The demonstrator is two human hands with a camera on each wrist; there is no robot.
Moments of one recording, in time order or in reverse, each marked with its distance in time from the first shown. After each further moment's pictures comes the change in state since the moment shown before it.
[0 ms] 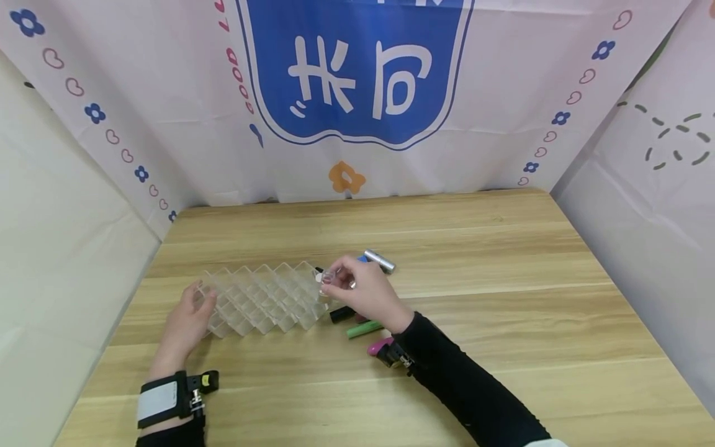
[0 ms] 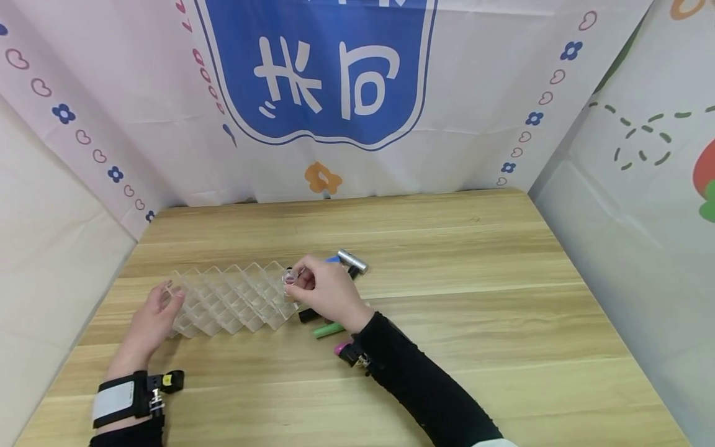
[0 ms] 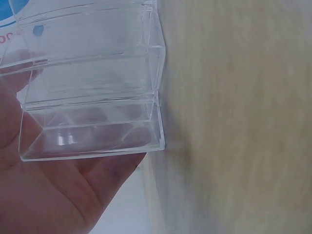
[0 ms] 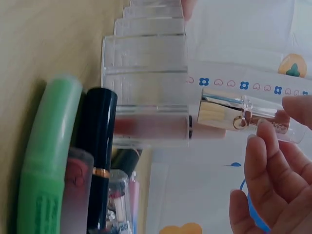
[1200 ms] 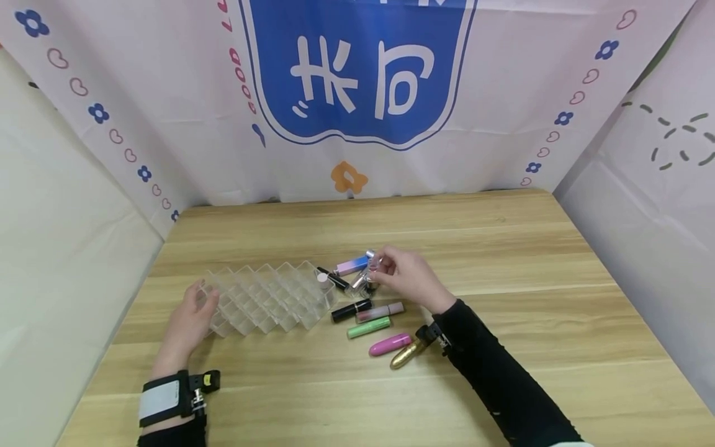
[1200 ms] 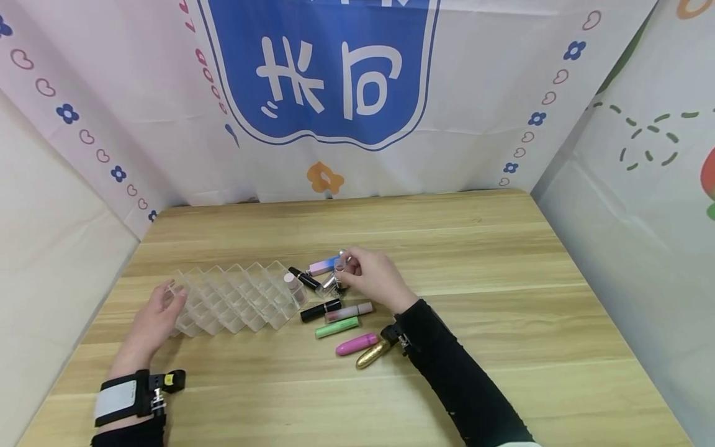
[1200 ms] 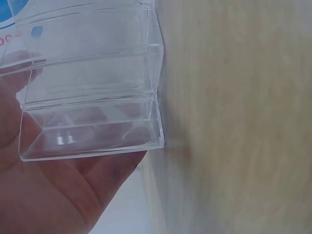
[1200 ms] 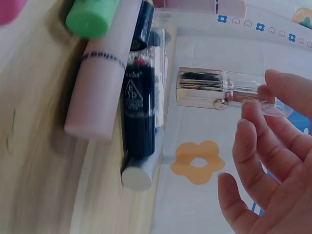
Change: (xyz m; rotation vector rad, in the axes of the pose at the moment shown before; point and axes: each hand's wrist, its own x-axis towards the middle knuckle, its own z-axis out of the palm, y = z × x) left_hand -0.002 0.004 0.000 0.019 0.010 0.001; right_hand -0.004 0.048 -0.055 -0.195 -0.059 0.132
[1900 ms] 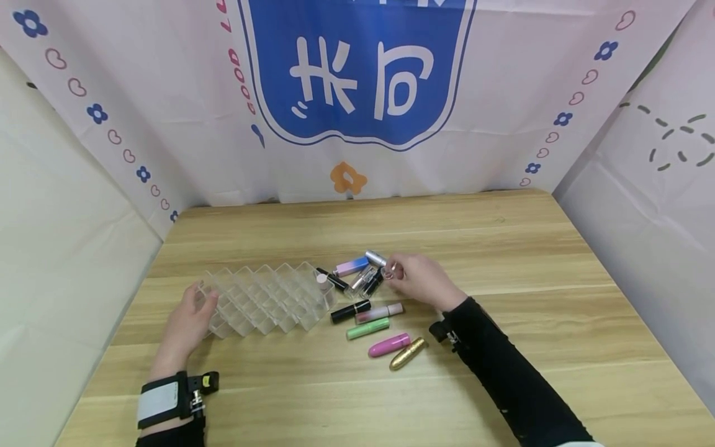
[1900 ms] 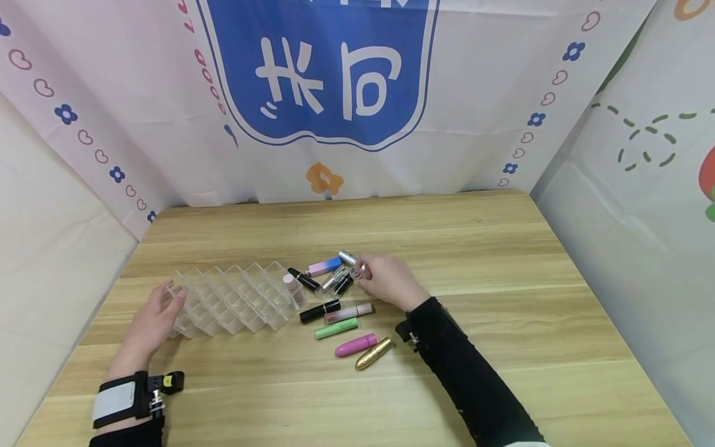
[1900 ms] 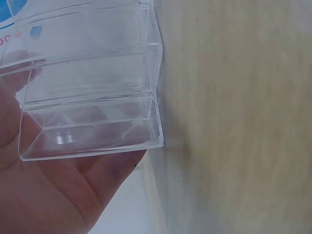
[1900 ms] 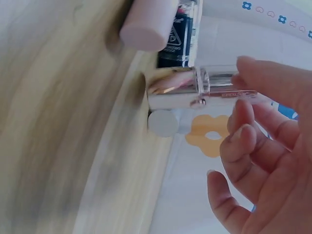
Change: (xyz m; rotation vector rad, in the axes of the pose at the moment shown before) left_hand 0.002 -0.001 0.000 0.000 -0.002 -0.006; right_hand -0.003 0.029 -0.008 -0.219 -0.093 0.006
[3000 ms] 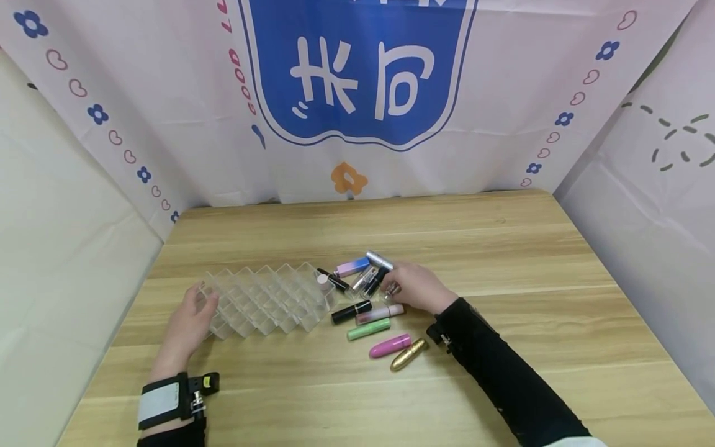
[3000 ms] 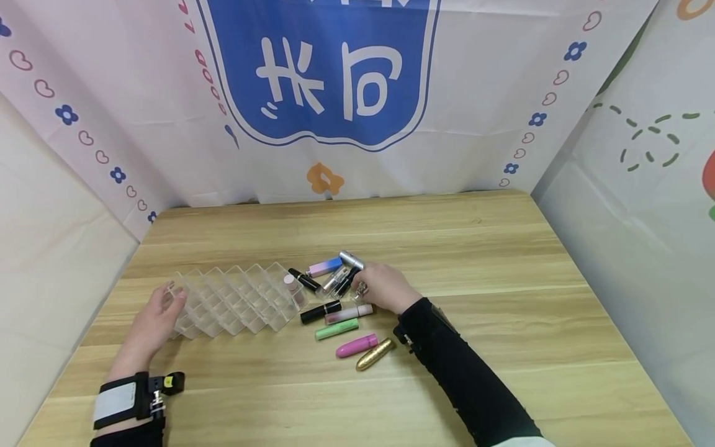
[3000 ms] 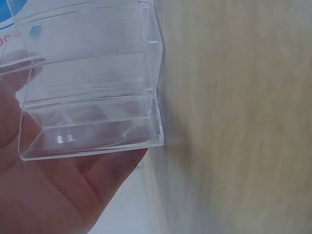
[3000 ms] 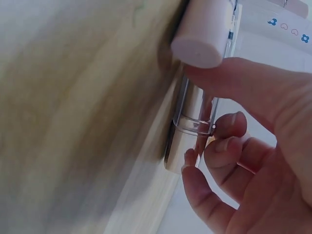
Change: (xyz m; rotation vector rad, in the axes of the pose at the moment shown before) left_hand -0.001 -0.001 0.001 -0.009 -0.005 0.004; right_hand 0.004 0.003 0.019 -0.197 -0.116 -0.044
